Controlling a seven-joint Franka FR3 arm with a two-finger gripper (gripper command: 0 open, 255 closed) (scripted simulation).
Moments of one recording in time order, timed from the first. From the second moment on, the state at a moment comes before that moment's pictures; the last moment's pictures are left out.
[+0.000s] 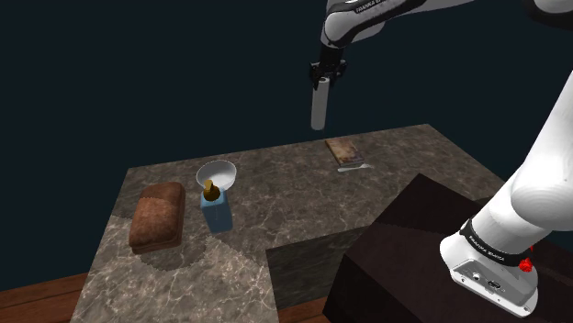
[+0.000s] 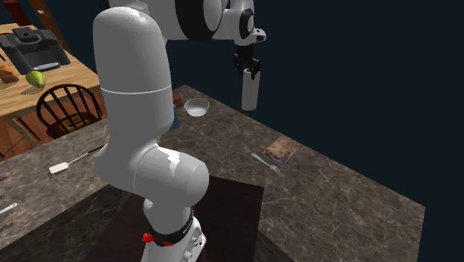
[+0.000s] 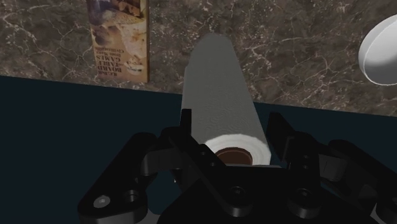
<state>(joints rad) -0.06 0.22 -0.06 -1.83 -0.06 2.24 0.34</state>
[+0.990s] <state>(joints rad) -0.02 0.16 -0.03 -1.74 -0.08 2.08 0.41</state>
